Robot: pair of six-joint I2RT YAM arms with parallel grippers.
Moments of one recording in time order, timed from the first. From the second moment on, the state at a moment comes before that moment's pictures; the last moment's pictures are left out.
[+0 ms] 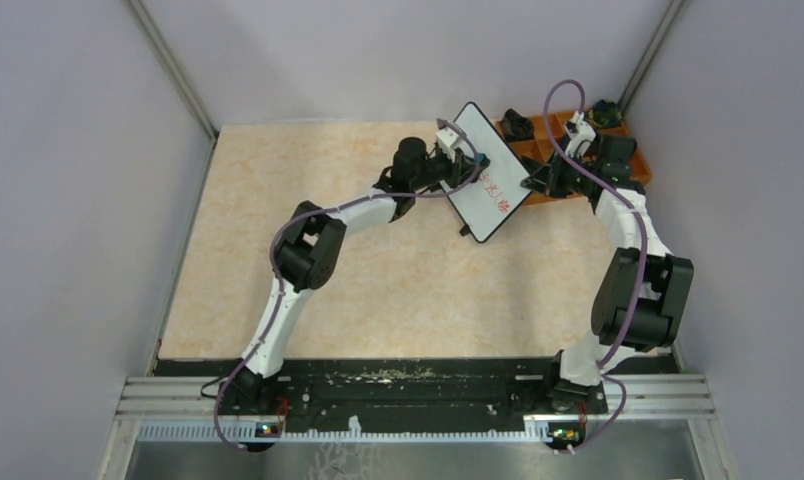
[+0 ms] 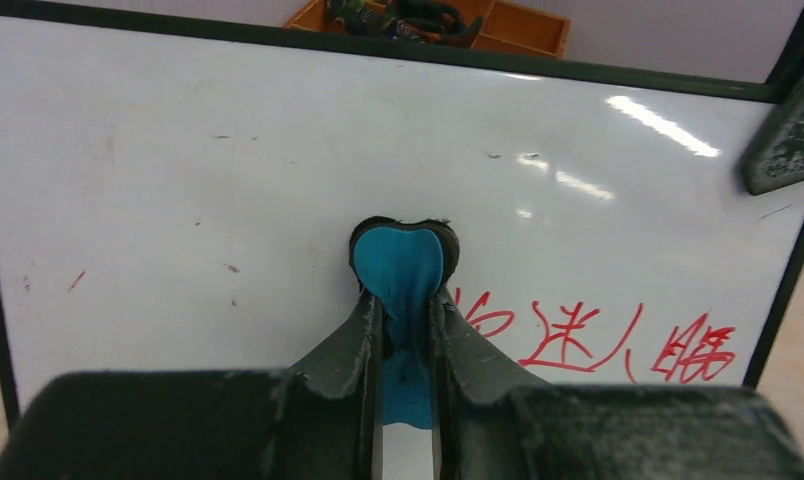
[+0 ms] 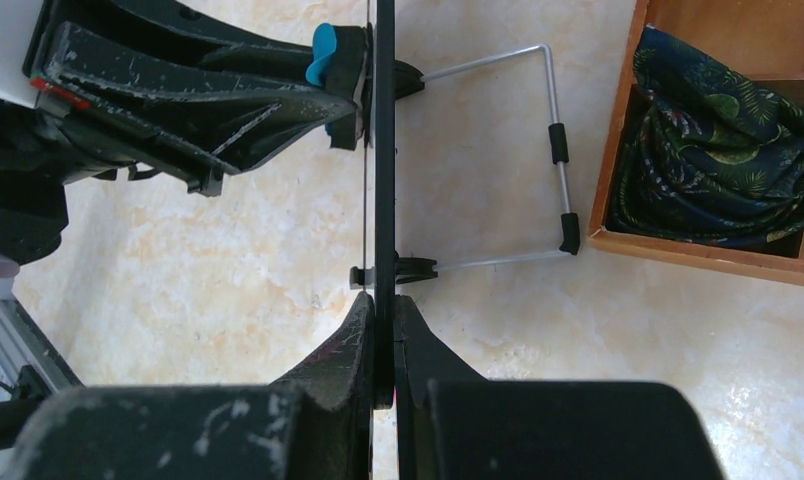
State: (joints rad) left arm -0.67 2.42 1.84 0.56 0.42 -0.08; right arm -0.20 1.60 1.20 -0.29 -0.82 0.05
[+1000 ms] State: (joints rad) left arm -0.79 2.32 1.69 0.60 0.54 -0.12; right arm -0.19 1.60 1.20 -0.26 -0.82 0.02
